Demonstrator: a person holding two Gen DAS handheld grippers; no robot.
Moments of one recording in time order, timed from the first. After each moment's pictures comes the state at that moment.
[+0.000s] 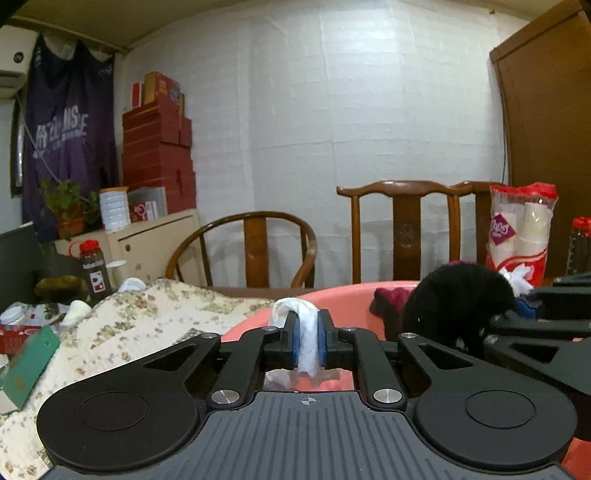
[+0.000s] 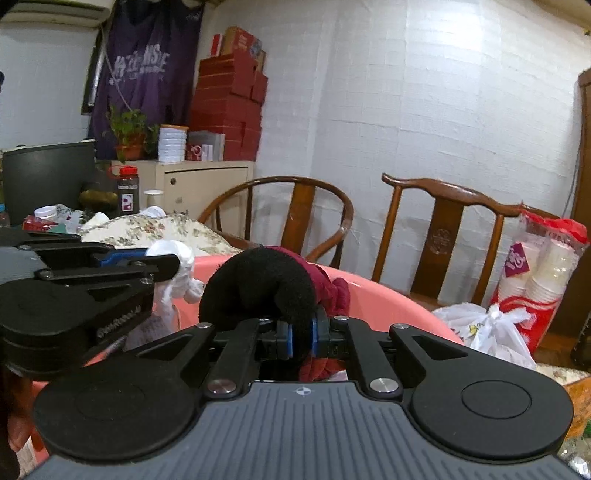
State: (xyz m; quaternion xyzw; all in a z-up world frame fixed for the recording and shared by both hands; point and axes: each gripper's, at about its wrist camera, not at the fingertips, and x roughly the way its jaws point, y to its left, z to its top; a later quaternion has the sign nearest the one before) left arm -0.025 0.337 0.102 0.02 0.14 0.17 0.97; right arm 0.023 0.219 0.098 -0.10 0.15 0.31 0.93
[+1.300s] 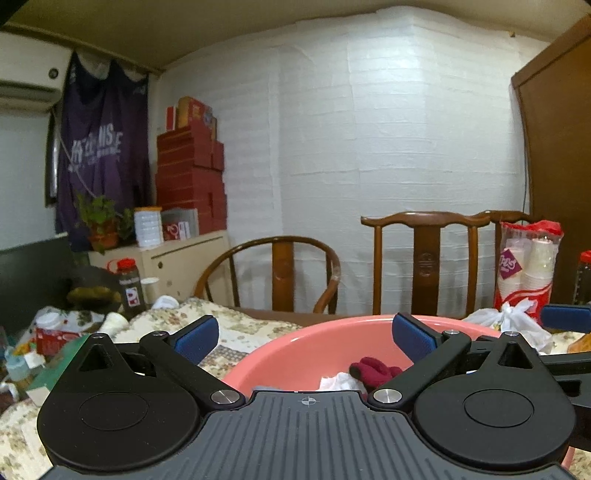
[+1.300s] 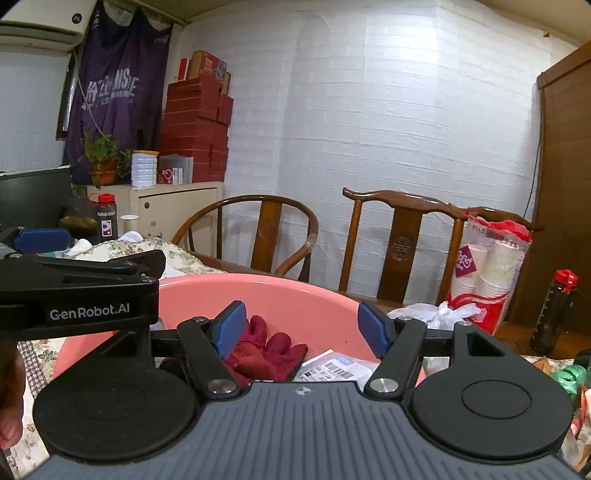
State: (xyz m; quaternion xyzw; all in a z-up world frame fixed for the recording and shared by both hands) left arm -0.063 0.303 0.136 0.02 0.10 0.23 0.97; right arm -0.015 0.171 0.123 -0.07 0.12 0.27 0.95
